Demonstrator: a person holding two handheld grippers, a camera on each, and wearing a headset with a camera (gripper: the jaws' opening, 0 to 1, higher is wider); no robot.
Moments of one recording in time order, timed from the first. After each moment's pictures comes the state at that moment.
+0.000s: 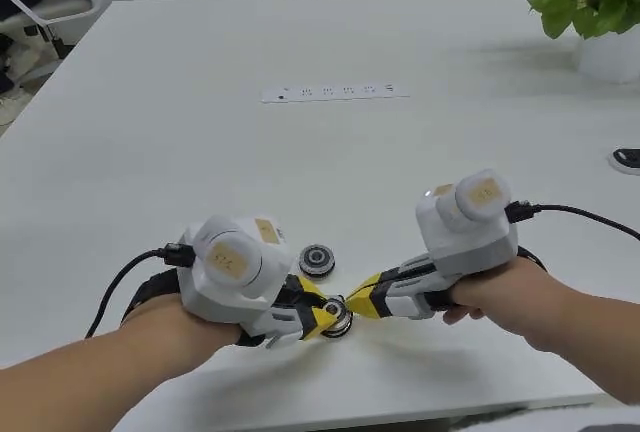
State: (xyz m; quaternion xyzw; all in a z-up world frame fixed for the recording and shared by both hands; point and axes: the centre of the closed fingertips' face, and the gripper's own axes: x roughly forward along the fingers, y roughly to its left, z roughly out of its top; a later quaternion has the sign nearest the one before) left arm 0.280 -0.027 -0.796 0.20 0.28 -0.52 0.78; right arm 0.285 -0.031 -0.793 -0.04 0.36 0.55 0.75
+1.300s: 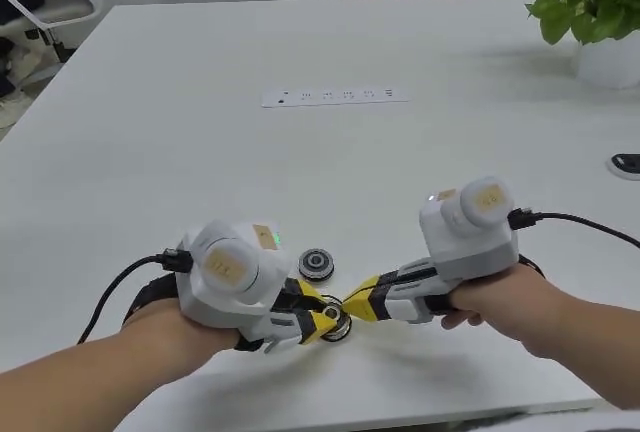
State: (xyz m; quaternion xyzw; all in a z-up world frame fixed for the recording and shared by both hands) left arm 0.279 -0.028 -0.796 0.21 0.27 -0.53 0.78; right arm 0.285 -0.030 -0.791 -0.02 0.35 0.56 0.75
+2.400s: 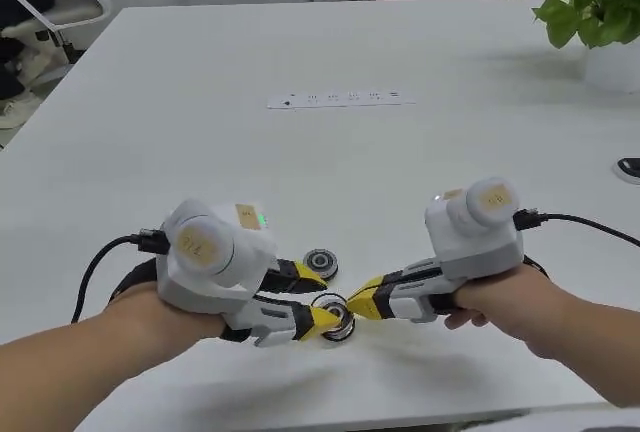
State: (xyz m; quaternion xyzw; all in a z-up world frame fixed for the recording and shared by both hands) left arm 0.271 -0.025 -0.761 0.18 0.25 -0.55 0.78; right arm 0.286 -0.031 -0.789 -0.01 0.35 0.56 0.75
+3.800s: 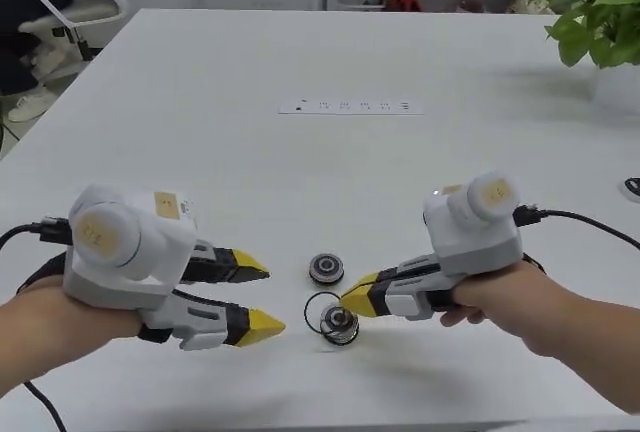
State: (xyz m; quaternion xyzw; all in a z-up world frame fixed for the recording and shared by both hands) left arm 0.257 0.041 -0.735 0.18 0.24 -0.52 0.80; right arm 0.283 -0.014 -0.768 -0.02 0.34 0.58 0.74
